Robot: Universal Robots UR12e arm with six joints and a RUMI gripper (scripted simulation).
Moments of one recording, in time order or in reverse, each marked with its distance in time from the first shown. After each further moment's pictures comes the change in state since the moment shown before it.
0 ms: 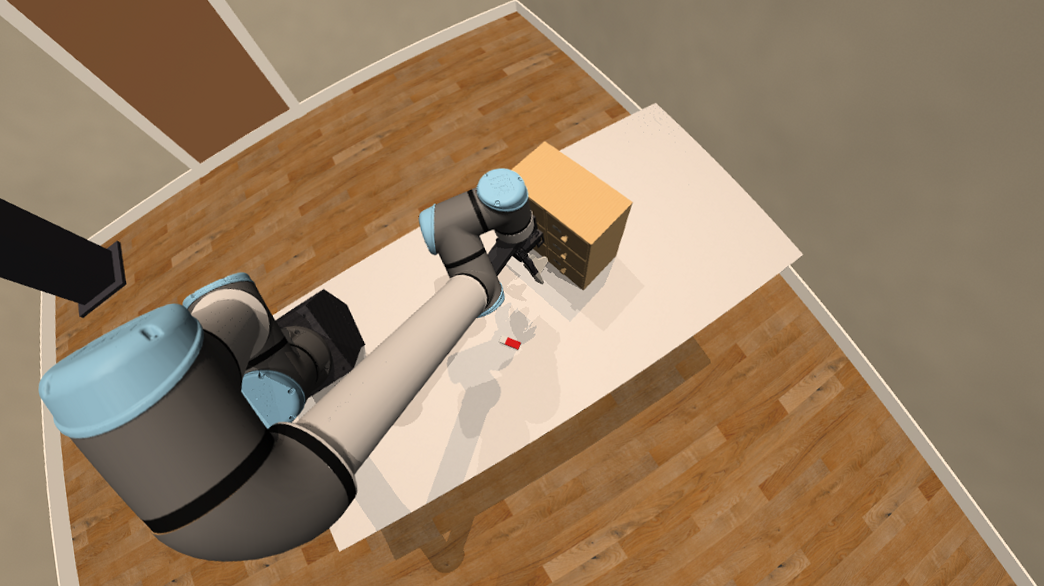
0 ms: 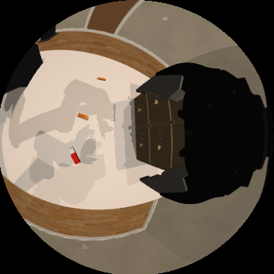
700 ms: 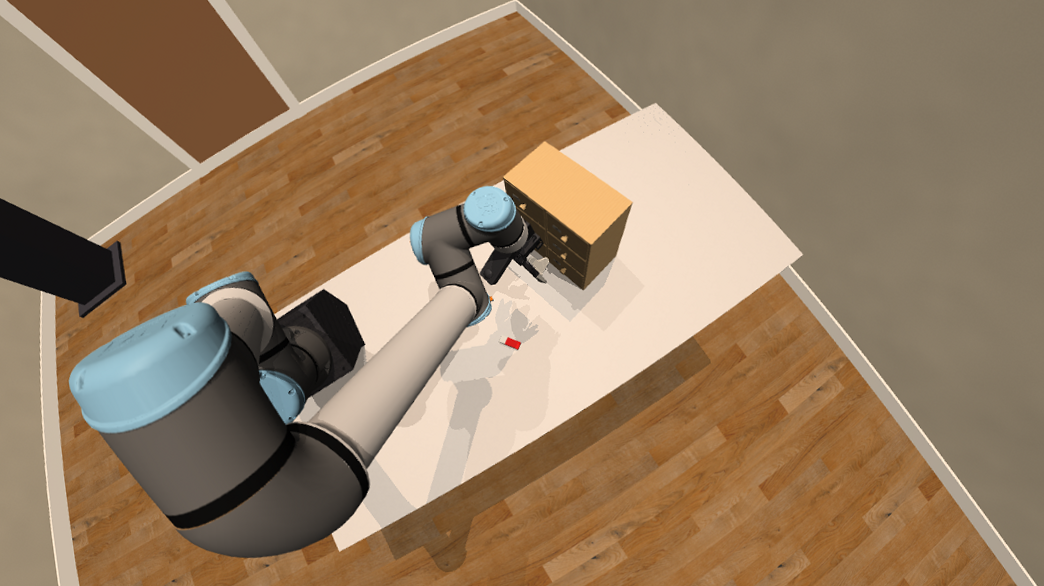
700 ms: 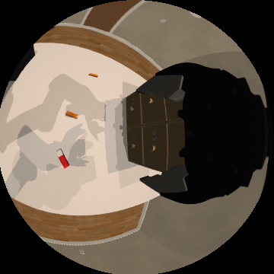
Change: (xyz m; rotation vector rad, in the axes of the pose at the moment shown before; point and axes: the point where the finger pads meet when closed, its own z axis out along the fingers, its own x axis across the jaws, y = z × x) arm 0.000 0.011 0.014 -0.144 0.000 0.000
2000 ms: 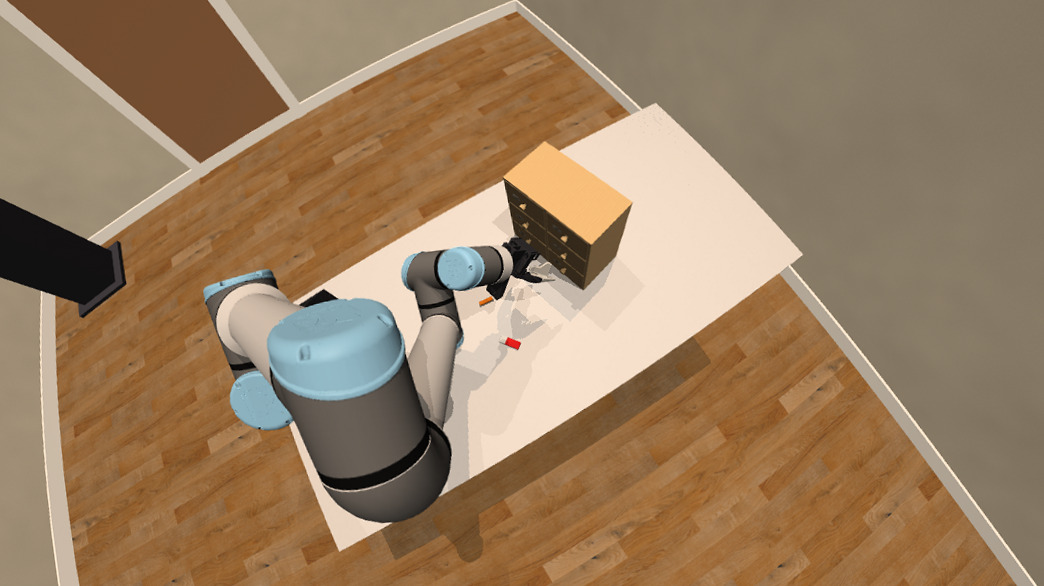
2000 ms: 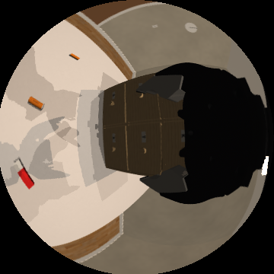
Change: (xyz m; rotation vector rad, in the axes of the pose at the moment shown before) arm 0.000 0.027 0.048 -0.442 0.000 -0.001
